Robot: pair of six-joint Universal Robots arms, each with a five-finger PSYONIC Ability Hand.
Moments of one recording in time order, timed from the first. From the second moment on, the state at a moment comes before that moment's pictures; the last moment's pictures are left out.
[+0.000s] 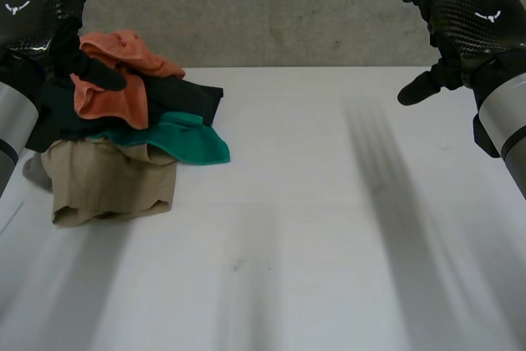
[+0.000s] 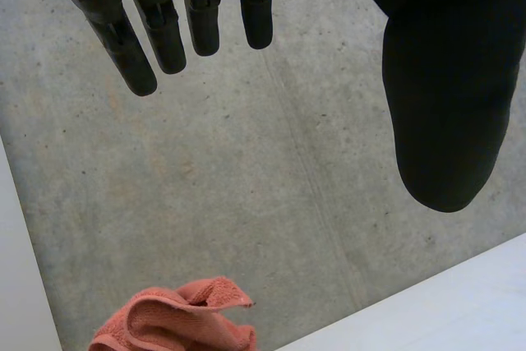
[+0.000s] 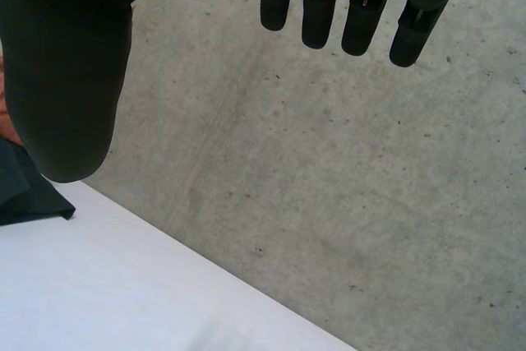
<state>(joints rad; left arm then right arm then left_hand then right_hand) 4.44 -1.46 -1.66 3.36 -1.50 3.12 1.94 -1.55 1.51 -0.08 1.56 3.01 0.28 0.28 0.28 0.28 0.10 0.27 0.28 0.28 0.28 0.10</state>
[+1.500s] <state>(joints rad) 4.45 -1.98 -1.10 3.57 -1.55 3.39 1.94 -1.55 1.52 -0.08 1.56 3.01 1.13 1.19 1.19 1.20 0.98 0.22 0.20 0.21 0.21 0.05</state>
